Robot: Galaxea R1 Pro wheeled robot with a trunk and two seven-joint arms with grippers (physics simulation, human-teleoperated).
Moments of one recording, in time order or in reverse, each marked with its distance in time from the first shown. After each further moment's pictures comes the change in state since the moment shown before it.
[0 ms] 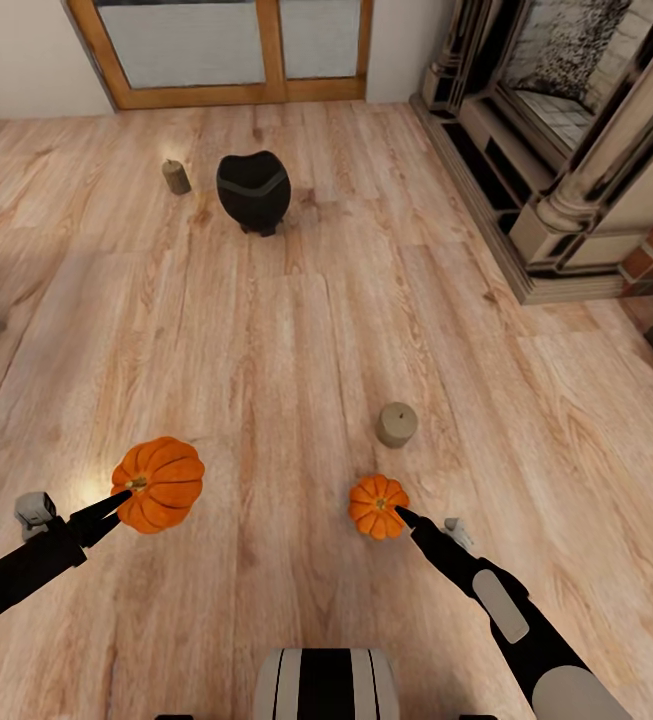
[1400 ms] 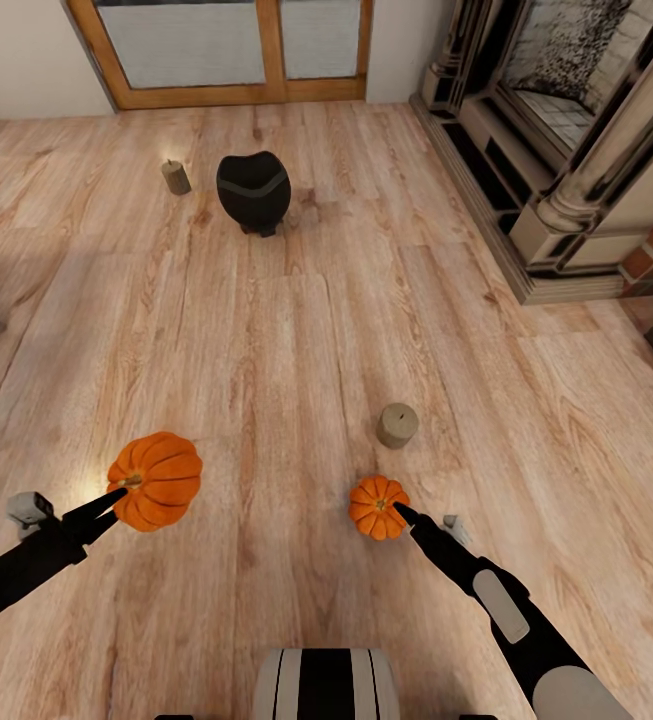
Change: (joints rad) left arm 0.000 -0.001 0.005 0.000 -0.001 -0.001 -0.079; right arm 0.000 -0.002 0.000 0.000 0.001 -0.007 0.077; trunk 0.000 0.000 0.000
